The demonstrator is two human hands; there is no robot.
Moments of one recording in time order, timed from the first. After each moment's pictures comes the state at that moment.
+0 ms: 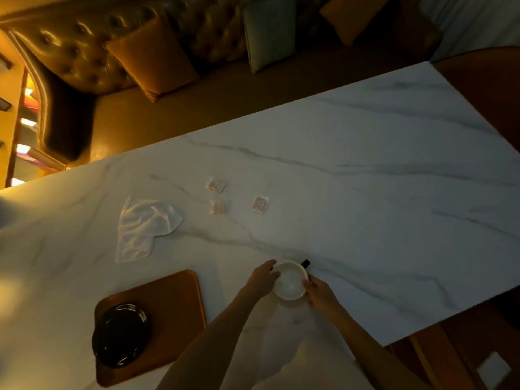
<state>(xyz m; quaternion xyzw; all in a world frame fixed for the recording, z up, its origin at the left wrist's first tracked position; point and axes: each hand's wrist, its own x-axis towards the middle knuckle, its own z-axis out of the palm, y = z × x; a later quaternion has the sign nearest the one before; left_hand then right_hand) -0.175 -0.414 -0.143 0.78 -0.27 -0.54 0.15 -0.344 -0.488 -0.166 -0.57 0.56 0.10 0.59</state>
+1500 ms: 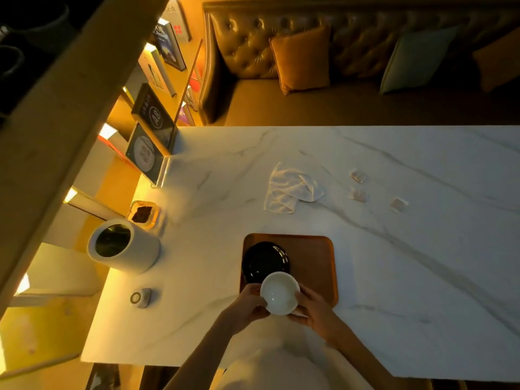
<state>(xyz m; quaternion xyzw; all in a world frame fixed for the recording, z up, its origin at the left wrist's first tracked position) -0.031 0.029 -0.098 0.59 0.13 -0.59 0.54 -0.154 -0.136 -0.134 -0.42 0.42 0.14 0.79</state>
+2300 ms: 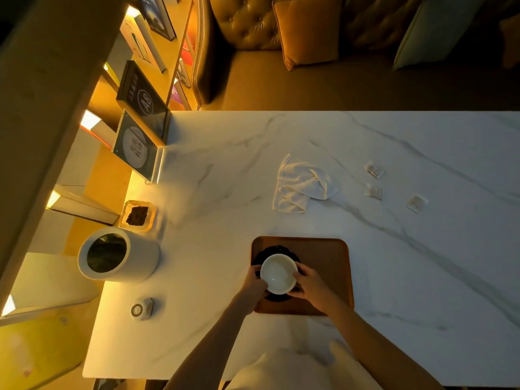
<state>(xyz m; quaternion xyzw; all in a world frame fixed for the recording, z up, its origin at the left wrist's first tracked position) 0.045 0.000 -0.149 0.66 0.15 -0.54 0.49 -0.045 -0.152 -0.158 -0.47 0.47 0.19 0.73</state>
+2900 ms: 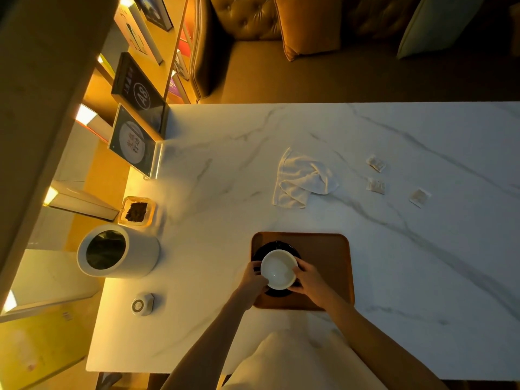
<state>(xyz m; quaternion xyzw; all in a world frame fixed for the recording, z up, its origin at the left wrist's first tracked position) 0.045 -0.002 -0.147 0.68 0.16 -0.53 0.47 -0.041 -0.150 -0.158 -0.49 0.47 0.19 0.71</state>
